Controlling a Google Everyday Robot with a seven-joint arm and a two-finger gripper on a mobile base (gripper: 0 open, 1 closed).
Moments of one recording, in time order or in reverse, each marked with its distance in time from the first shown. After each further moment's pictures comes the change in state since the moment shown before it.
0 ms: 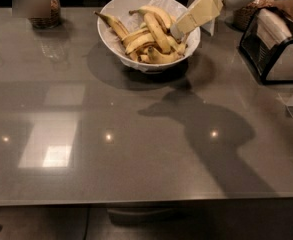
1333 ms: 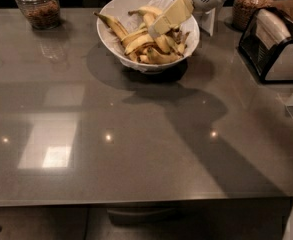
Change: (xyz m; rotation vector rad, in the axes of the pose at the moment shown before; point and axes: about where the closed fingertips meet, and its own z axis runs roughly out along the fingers) arm -0.030 -0.002 0.063 -0.067 -0.030 -0.047
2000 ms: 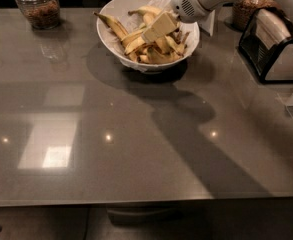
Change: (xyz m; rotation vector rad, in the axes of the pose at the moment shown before) arm 0.003 0.004 0.031 0.086 0.014 -0.053
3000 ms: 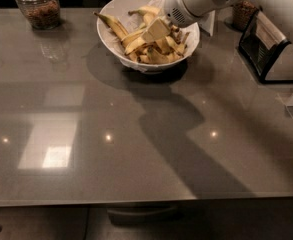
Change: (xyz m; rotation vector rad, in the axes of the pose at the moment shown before) arm 0.000 -0.011 0.013 0.150 0.031 -0.076
